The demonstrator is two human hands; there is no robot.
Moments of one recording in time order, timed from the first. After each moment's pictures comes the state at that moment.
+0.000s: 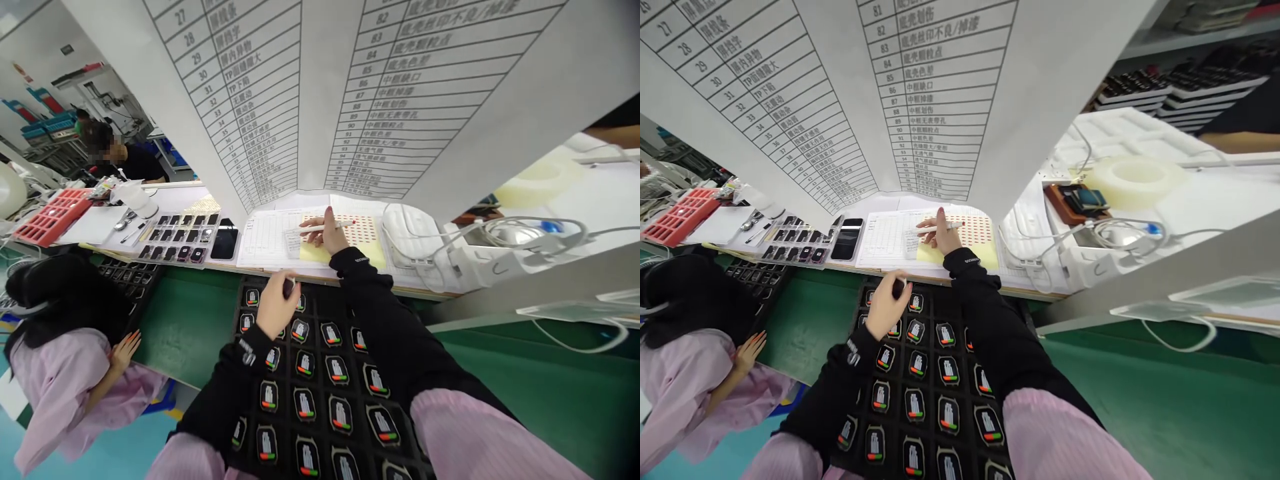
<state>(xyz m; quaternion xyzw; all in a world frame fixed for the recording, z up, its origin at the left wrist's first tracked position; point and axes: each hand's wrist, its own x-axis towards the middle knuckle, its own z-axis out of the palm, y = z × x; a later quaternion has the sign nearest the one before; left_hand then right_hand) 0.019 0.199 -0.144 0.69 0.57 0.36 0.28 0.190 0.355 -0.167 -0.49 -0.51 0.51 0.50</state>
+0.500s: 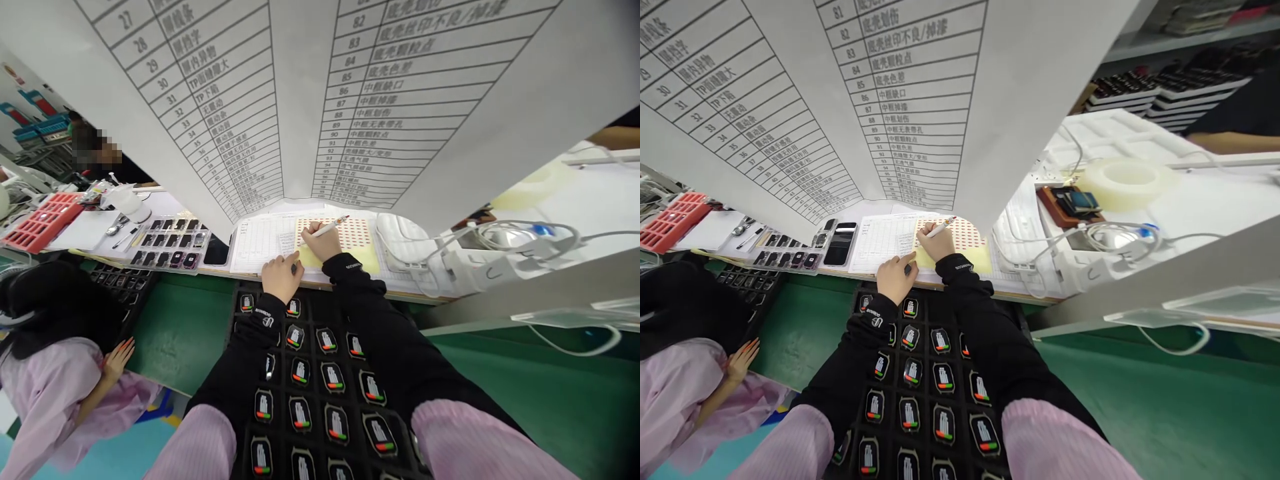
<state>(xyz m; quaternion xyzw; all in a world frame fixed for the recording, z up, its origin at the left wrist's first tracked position) 0.051 0.272 -0.169 0.75 0.64 0.17 0.03 0.182 0.357 -0.168 -0.62 -0.60 0.22 0.46</state>
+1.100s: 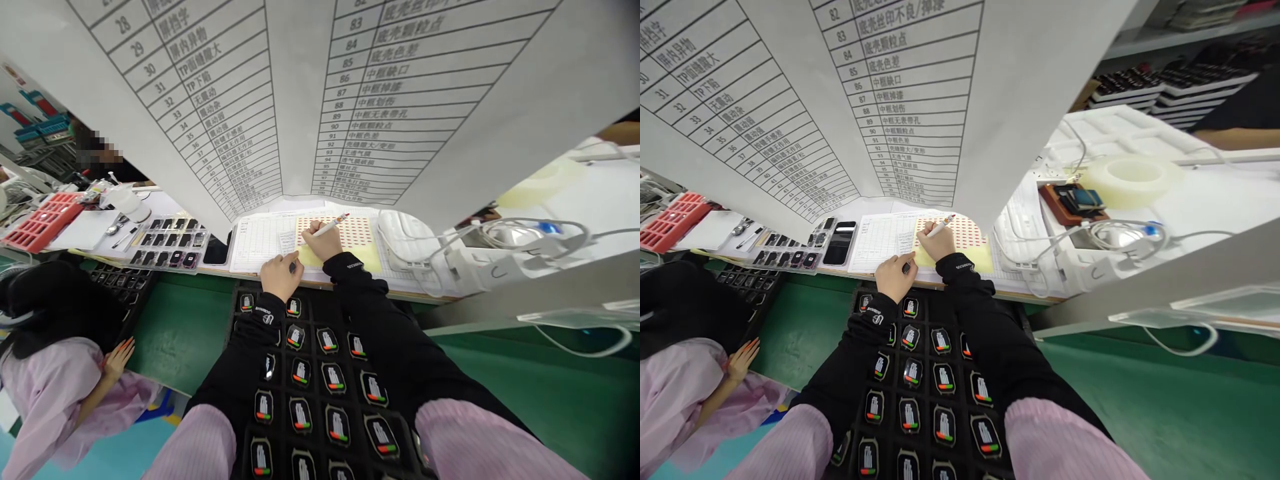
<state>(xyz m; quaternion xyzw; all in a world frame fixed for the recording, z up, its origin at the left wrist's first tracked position) 0.052 0.278 -0.179 0.73 0.65 0.22 0.03 0.183 0.361 -0.177 -0.62 -0.61 0.18 0.46</state>
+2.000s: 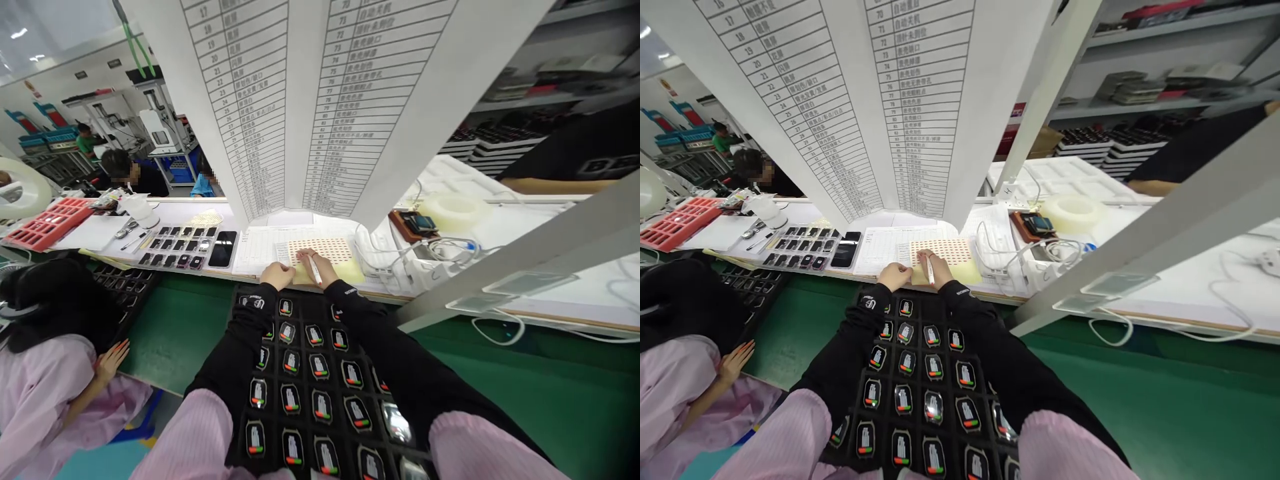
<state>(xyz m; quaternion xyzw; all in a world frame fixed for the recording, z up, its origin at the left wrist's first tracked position) 0.041 0.282 -0.142 0.62 0.68 0.20 0.33 0.199 0.299 -0.181 -0.58 -0.69 0.24 0.37</state>
